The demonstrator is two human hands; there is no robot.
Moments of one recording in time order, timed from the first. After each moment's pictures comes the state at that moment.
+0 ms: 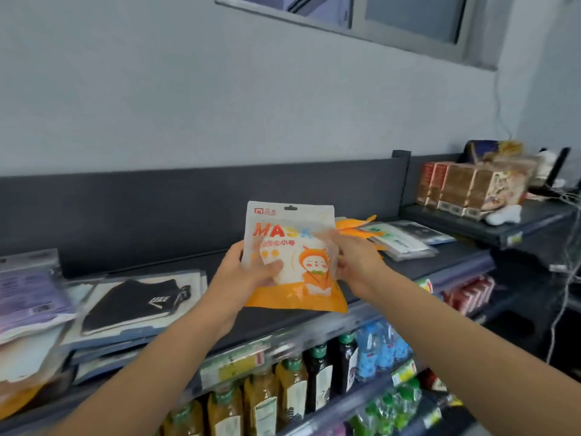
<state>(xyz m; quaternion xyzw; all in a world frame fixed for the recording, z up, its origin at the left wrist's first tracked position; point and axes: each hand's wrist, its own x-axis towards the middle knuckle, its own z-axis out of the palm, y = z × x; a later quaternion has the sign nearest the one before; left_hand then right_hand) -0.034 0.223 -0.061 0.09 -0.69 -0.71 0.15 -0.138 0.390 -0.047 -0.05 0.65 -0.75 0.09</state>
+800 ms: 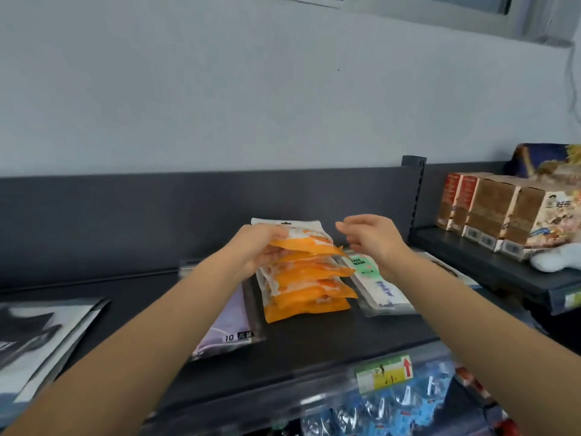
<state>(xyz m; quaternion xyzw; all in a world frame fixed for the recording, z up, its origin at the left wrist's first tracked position) -0.285 0.336 -0.024 0.20 -0.64 -0.73 0.13 -0.369 0.517 -0.024 -0.16 0.74 -0.65 0.03</state>
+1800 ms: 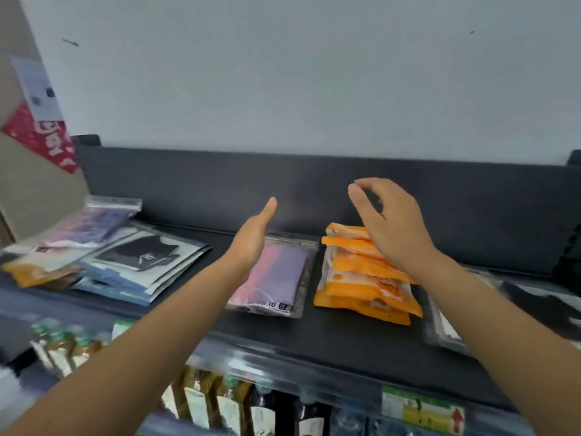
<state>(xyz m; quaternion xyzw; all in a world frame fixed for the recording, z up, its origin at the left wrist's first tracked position) -0.226 0.328 -0.044 0.32 -0.68 -0.58 0.32 -0.380 0.475 -0.008 -0.51 0.72 -0.45 -0.14</state>
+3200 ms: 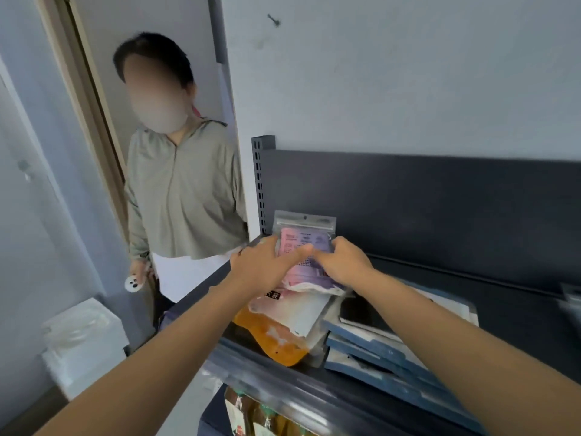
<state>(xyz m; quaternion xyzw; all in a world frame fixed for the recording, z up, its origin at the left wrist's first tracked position) 0.091 -0.019 -0.068 0.53 -0.82 -0.18 0.16 -0.061 0.017 -0.079 -0.50 0.79 -0.32 0.18</state>
